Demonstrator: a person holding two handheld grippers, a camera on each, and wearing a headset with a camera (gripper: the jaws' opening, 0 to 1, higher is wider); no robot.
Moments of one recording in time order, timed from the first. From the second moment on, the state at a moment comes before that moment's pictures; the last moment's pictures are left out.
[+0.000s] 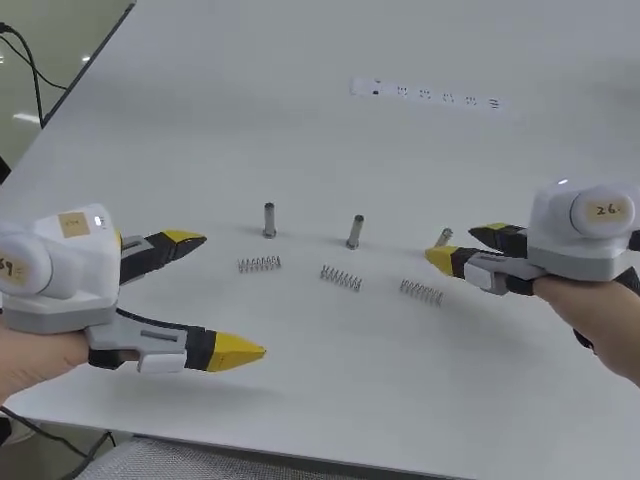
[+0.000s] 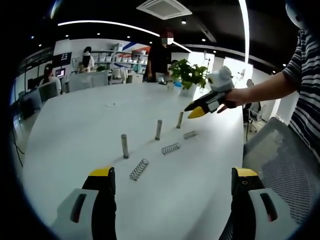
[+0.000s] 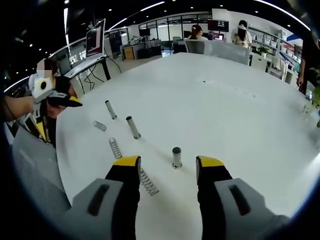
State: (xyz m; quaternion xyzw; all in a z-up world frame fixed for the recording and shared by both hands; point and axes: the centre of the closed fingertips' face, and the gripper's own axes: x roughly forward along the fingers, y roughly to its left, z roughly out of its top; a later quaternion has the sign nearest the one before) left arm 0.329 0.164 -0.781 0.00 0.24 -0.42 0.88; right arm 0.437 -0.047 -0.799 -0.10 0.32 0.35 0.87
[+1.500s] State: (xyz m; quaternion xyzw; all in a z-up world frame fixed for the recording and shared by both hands) left arm 0.334 0.170 -0.769 0.01 0.23 -0.41 0.88; right arm 0.369 -0.035 -0.823 -0.30 0.35 0.53 0.72
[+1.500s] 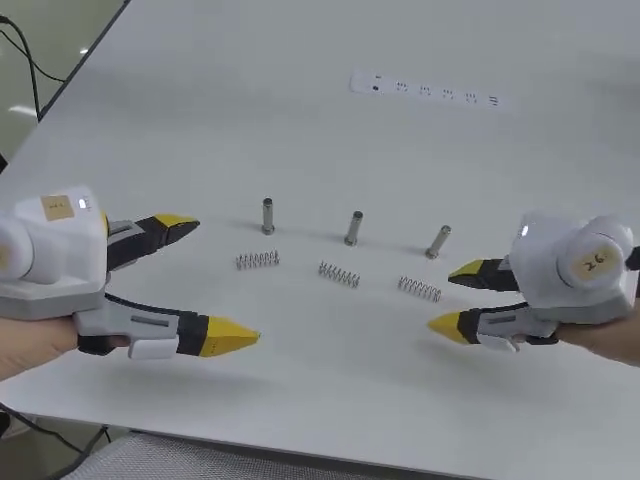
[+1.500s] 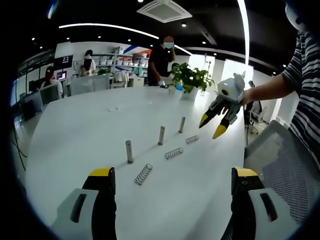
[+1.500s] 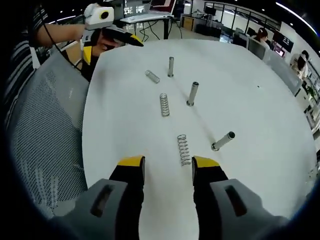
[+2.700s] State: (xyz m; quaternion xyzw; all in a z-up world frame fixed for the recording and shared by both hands) left arm 0.329 0.172 -0.774 0.00 0.24 -0.41 0.88; right arm 0.388 -0.031 -0.860 -0.34 0.44 0.54 0.64
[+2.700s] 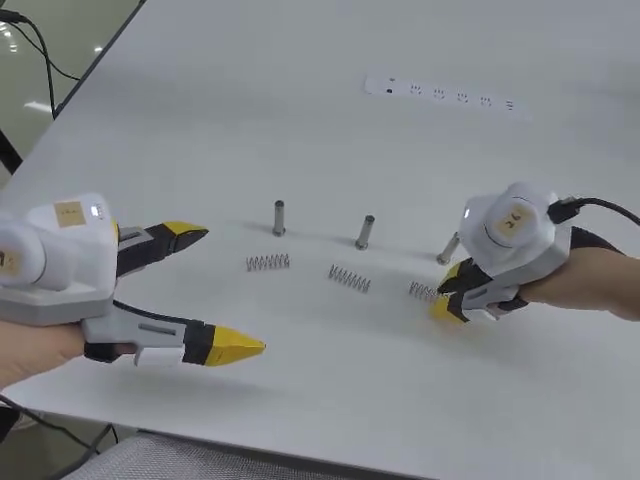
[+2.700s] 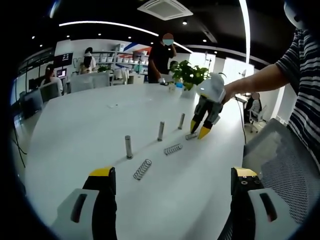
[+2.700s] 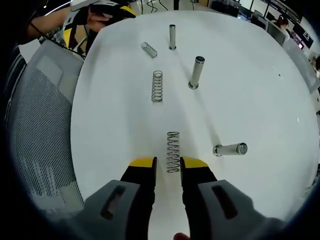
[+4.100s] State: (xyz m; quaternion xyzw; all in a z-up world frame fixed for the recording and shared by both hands) left arm 0.318 0.130 -0.774 0.01 0.24 -0.47 0.85; right arm 0.356 -0.020 -0.815 -0.39 0.36 0.57 0.62
